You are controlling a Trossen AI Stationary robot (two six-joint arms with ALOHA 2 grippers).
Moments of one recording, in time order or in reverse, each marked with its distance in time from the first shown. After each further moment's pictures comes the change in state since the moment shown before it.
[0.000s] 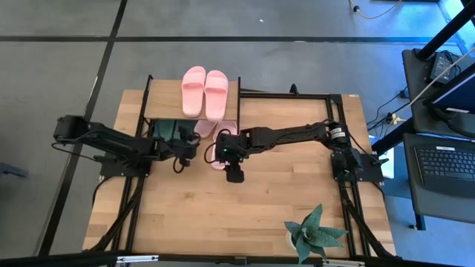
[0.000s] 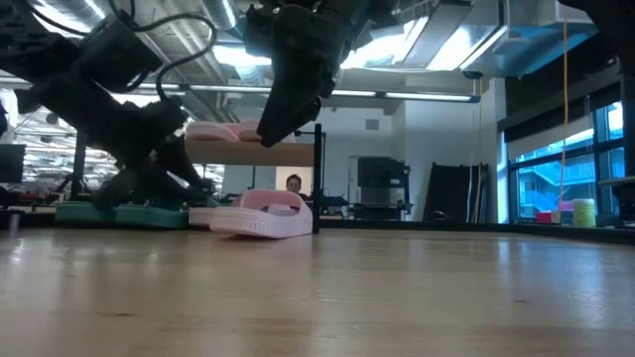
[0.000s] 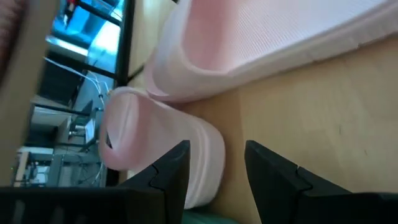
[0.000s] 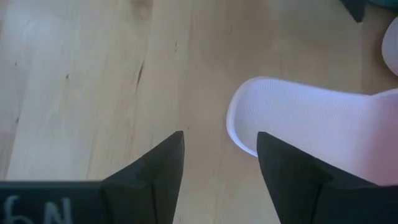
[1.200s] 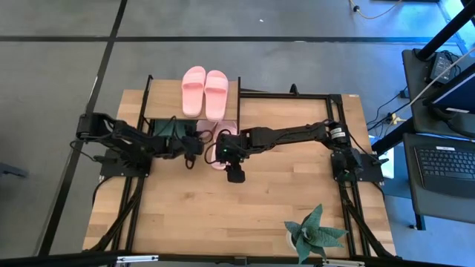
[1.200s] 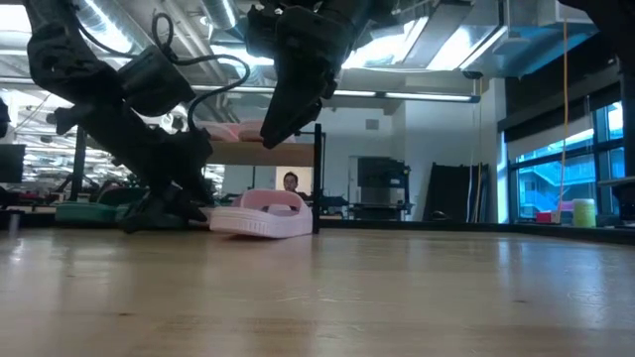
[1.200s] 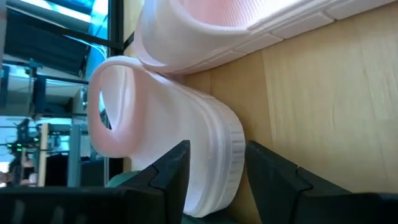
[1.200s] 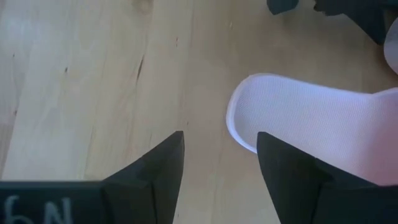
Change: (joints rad) left arm 0.091 0.339 0.076 0.115 -0.071 0.046; right arm 0.001 0.000 0.000 -0.014 0.000 -0.020
